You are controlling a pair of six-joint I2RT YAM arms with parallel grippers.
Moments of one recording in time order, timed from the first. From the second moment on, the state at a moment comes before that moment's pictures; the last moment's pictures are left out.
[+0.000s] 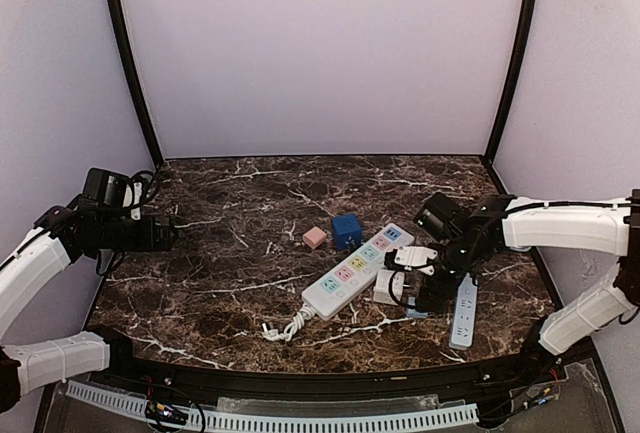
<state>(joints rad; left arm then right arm) -0.24 0.86 0.76 -0.75 -0.07 -0.27 0.80 1.40 0.90 -0.81 -0.02 -0.42</state>
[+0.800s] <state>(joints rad) -0.24 0.86 0.76 -0.75 -0.07 -0.27 0.78 1.17 0.55 -0.52 -0.11 -0.60</state>
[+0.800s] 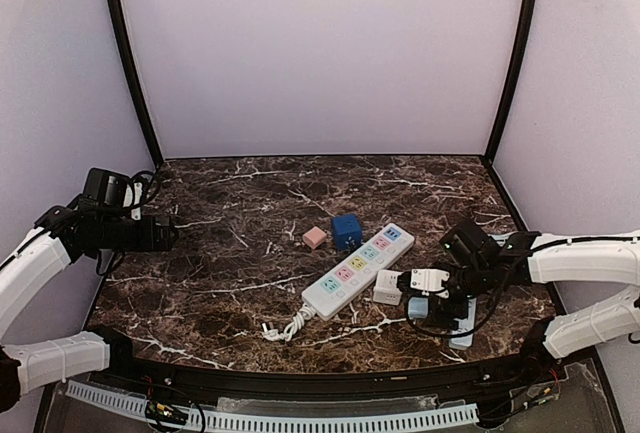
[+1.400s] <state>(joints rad) -0.24 0.85 0.76 -0.75 -0.07 -0.27 0.68 1.24 0.53 -0.43 -0.25 -0.70</state>
